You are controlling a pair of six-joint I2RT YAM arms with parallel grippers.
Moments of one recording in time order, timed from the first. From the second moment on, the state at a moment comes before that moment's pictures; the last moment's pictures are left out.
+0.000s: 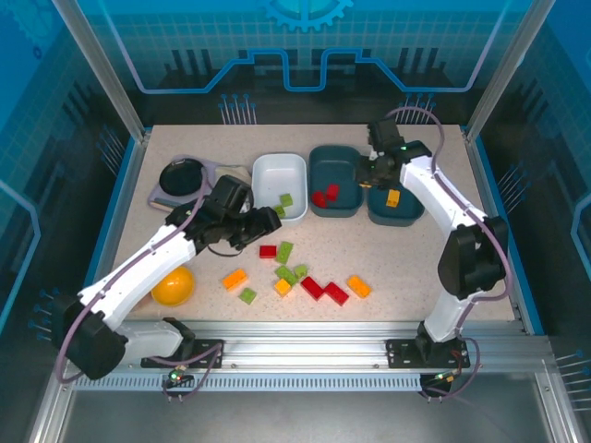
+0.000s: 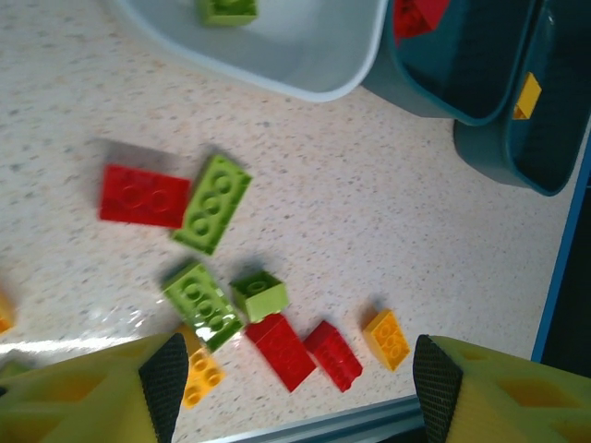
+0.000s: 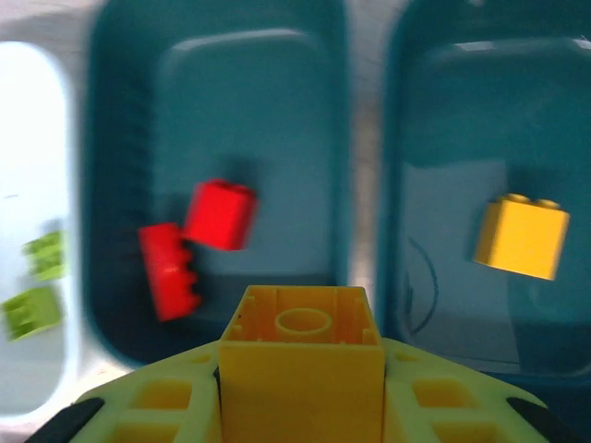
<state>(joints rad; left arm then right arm) -0.53 1.26 1.09 -0.76 0.18 -0.97 0.27 1.78 1.58 -0.86 0.02 0.40</state>
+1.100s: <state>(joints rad) -0.57 1.41 1.20 -0.86 0.10 -0.98 0.15 1.93 1.56 -0.92 -0.01 0.35</state>
